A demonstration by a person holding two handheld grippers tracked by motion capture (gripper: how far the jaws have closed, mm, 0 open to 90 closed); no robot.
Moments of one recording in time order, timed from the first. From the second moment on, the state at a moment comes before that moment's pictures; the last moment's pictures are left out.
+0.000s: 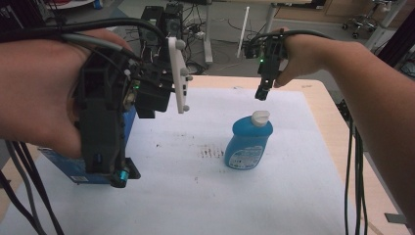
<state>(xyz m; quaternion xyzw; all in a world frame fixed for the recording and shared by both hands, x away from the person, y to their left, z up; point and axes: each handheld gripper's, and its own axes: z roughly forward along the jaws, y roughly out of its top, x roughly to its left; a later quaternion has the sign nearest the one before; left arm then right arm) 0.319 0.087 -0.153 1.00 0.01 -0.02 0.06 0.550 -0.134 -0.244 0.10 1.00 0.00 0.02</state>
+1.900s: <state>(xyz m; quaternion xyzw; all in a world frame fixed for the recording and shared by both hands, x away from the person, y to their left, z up) 0.375 0.046 -0.207 0.99 0.07 -0.01 0.15 0.512 -0.241 -0.247 0.16 0.99 0.00 0.03</state>
